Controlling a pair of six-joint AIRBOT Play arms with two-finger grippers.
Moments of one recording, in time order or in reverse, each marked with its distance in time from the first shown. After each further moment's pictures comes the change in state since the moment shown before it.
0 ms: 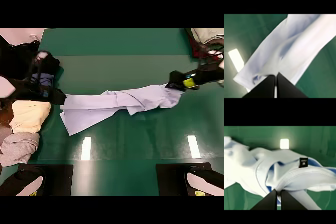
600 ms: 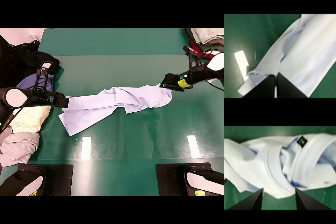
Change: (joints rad) left arm 0.000 0.000 -0.131 0.030 0.175 -0.015; right arm -0.021 -0.070 -0.009 0.003 -0.035 -0.108
